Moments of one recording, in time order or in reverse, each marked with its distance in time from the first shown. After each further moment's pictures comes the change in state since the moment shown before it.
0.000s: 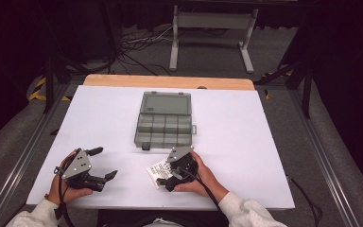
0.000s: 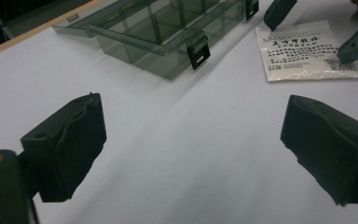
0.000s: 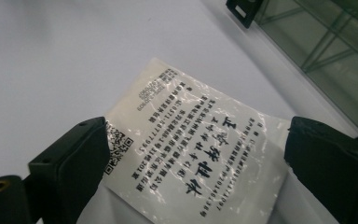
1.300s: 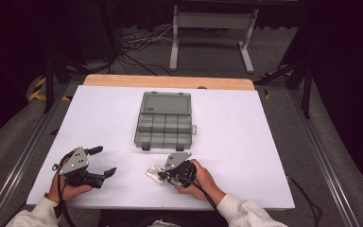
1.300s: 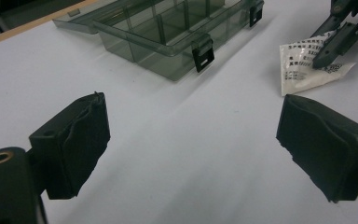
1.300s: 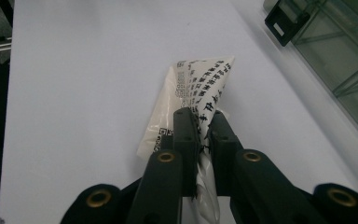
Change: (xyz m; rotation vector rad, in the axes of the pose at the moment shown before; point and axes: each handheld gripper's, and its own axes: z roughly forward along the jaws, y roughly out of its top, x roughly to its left) left arm 0.008 -0.001 0.001 -0.014 -0.013 -0.051; right arm 0.015 0.000 -0.007 -0.028 0.023 -0.130
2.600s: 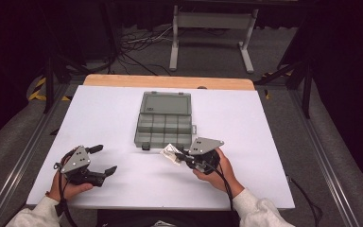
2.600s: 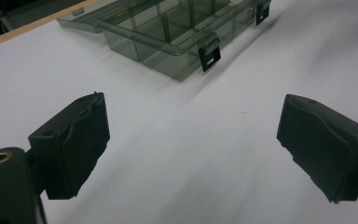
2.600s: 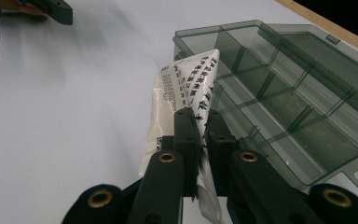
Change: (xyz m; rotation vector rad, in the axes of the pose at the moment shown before) left arm 0.002 0.001 0.003 0.013 0.017 0.006; right arm -0.037 -0.005 -0.066 -0.189 -0.131 0.062
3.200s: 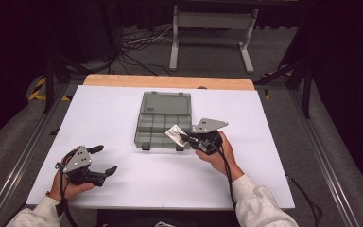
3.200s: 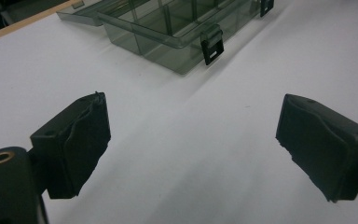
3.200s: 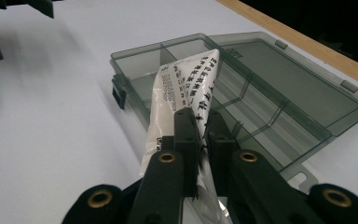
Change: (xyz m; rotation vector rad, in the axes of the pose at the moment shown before) left arm 0.000 -0.001 0.002 0.020 0.002 0.001; right arm -0.052 0.012 0.010 -0.016 -0.070 0.070
